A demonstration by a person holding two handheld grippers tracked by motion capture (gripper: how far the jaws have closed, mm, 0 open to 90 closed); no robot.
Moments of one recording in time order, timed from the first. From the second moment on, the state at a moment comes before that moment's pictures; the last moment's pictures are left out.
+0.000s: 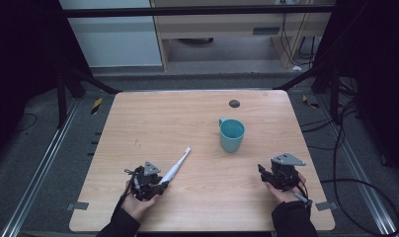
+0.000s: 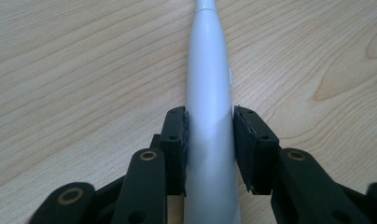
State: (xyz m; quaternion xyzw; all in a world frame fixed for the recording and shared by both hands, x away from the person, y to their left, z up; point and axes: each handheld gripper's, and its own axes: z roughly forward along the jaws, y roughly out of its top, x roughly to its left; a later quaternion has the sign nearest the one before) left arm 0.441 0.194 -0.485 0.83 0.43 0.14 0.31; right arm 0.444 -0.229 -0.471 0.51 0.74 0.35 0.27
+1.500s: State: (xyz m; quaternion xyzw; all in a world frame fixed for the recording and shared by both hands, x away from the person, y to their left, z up) left arm 0.470 0.206 -0.410 0.87 0.38 0.12 0.28; right arm 0.445 -0.233 -0.462 0.51 0.73 0.36 0.28
